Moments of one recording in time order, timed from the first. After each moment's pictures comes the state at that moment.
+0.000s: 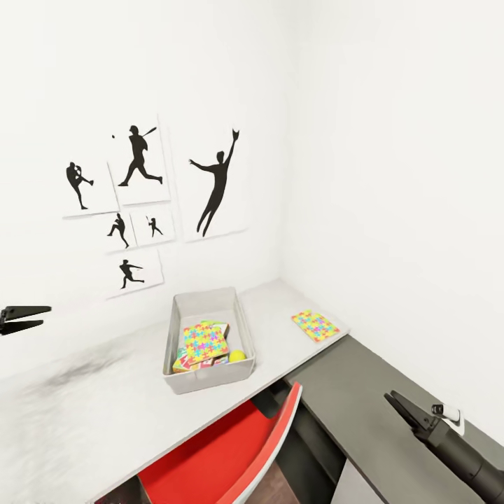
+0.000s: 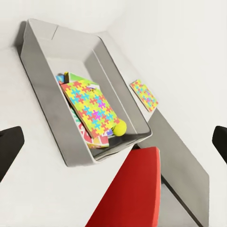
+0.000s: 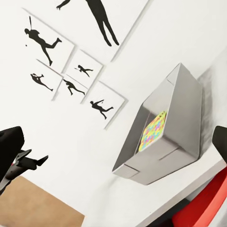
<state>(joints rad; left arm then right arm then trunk) -0.90 0.79 0.34 -0.64 -0.14 0.91 -1.56 -0.10 -0.26 -0.44 -1.11 -0.72 0.58 1.24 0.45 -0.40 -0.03</state>
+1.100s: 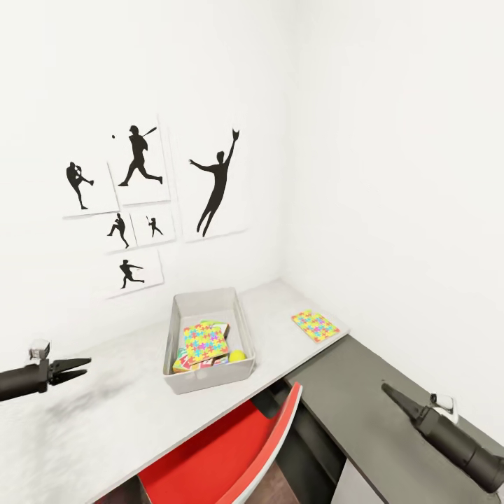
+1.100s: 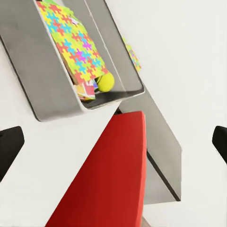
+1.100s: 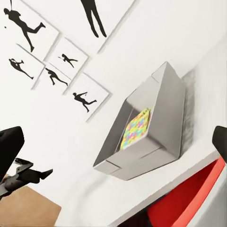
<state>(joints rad) -0.82 0.65 0.35 -0.29 -0.14 0.61 -1.56 -0.10 -0.25 -0.44 -1.23 -0.67 0.59 1.12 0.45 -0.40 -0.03</state>
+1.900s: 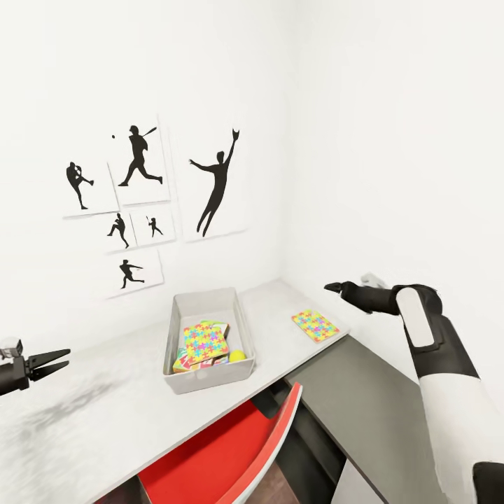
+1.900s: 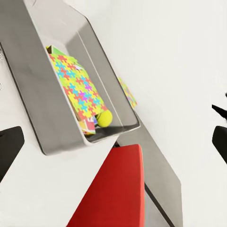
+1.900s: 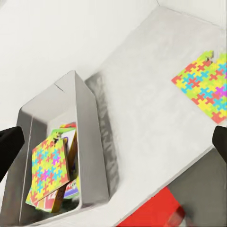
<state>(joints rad) -0.82 0.70 0.53 -0.23 -0.14 0.55 -1.56 -0.86 -0.16 -0.14 -1.15 -0.68 1.04 -0.02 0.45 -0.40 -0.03</state>
